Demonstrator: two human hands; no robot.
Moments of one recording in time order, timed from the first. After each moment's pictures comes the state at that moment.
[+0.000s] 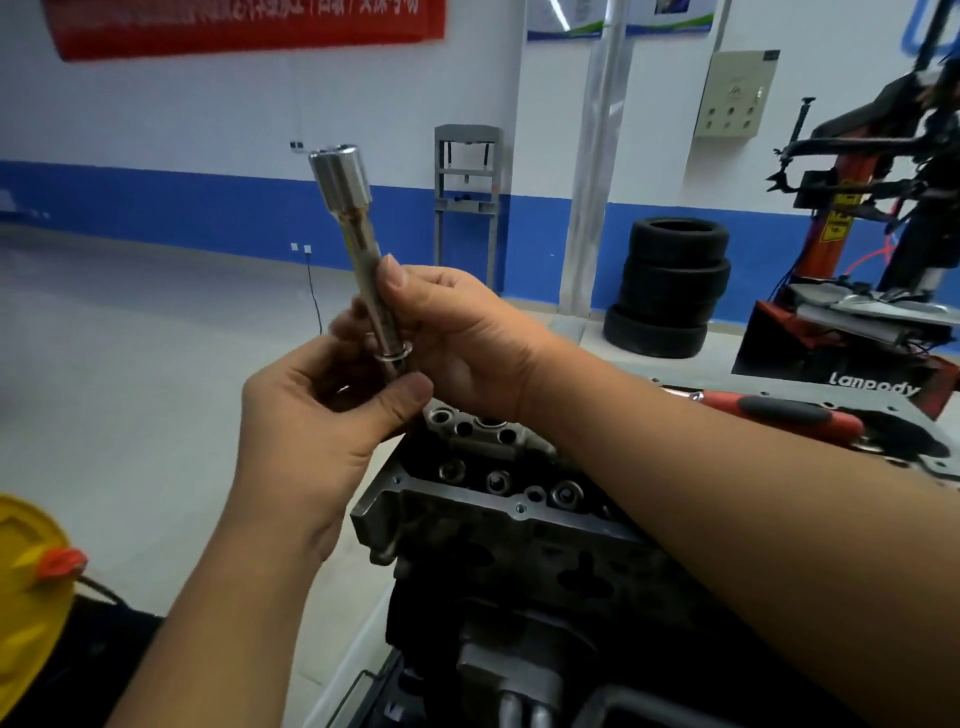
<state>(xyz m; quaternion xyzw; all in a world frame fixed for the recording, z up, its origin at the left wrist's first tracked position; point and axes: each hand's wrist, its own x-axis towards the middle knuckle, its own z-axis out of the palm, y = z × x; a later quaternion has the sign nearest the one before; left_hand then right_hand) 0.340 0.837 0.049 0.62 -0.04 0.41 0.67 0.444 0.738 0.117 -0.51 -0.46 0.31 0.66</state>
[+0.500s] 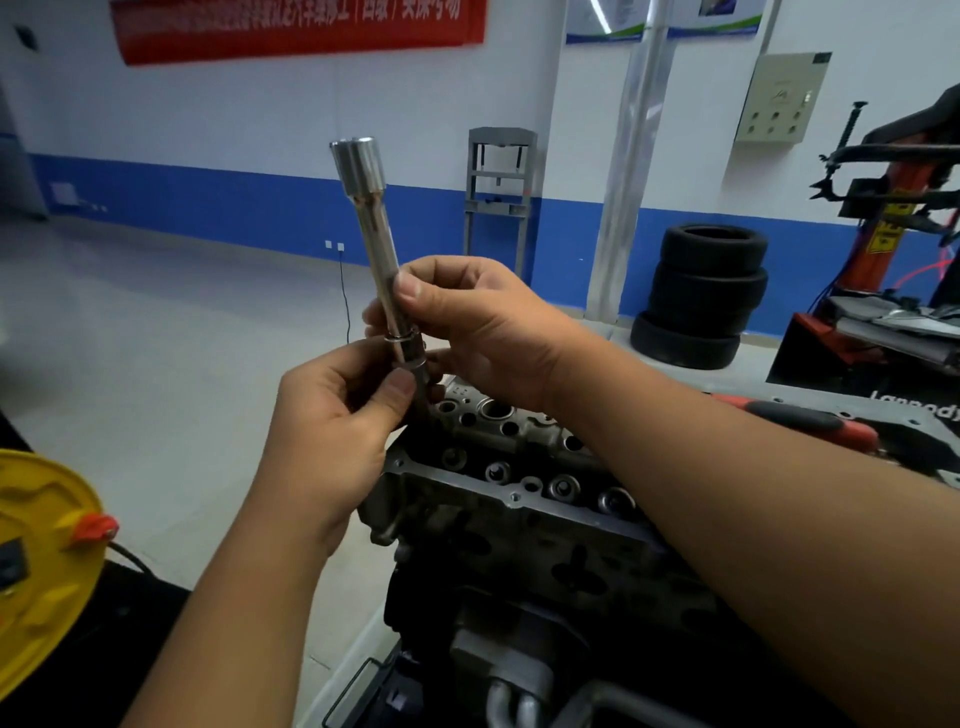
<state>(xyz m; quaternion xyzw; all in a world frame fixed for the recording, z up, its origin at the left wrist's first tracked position) 0.331 0.824 0.046 0.68 0.02 0.38 0.63 0.447 0.720 0.121 -0.55 -0.49 0.27 0.62</state>
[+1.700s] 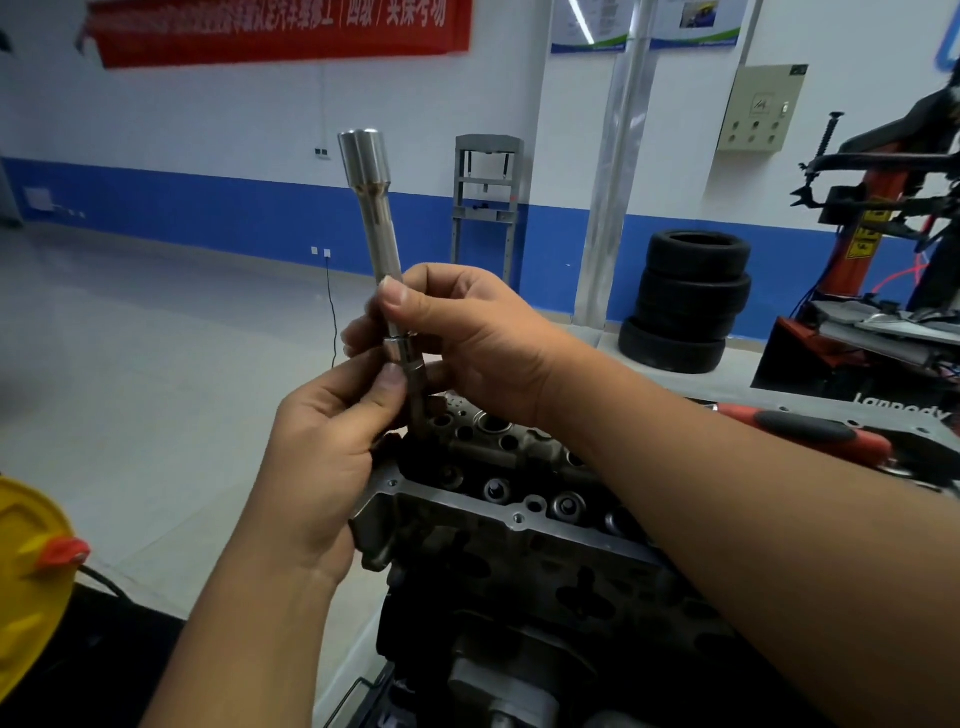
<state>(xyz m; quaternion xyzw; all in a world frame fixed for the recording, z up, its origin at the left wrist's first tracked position) 0.342 0.825 0.040 0.58 0.02 0.32 0.75 0.450 0.724 0.117 -0.56 -0.49 0.27 0.62</state>
